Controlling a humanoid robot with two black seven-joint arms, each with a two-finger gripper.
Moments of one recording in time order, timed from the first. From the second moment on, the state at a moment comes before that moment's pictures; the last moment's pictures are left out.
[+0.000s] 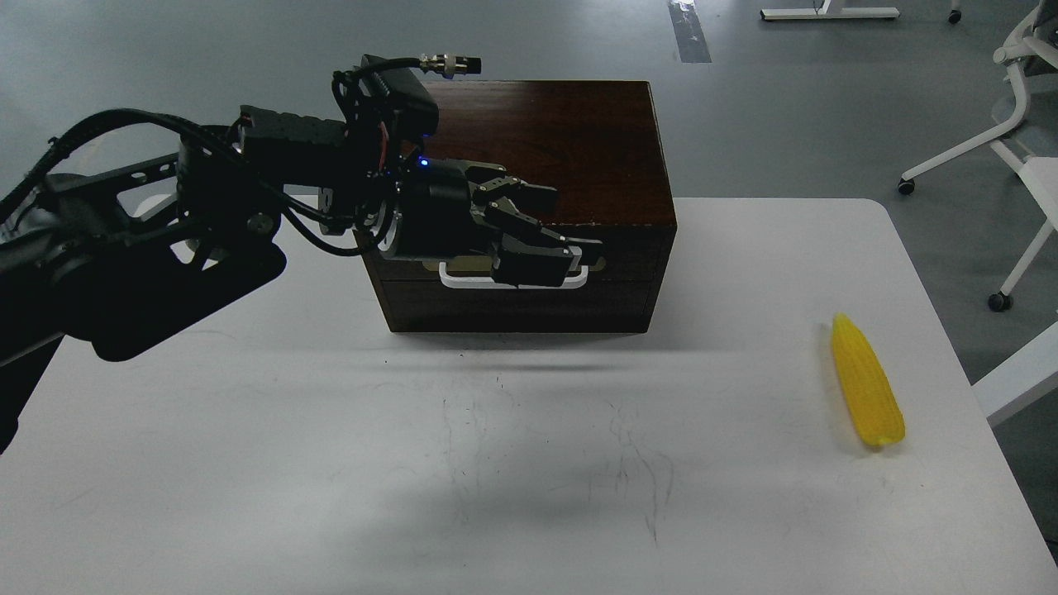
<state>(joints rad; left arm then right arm) -1.12 0.48 -0.41 -1.47 1.81 -0.49 -0.35 1.07 -0.86 0.26 0.62 0.62 0.49 0.16</state>
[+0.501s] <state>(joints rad) -1.18 0.44 -0.17 -1.39 2.16 -0.49 -0.35 0.94 -0.81 0.40 0.53 0.62 0.49 0.18</state>
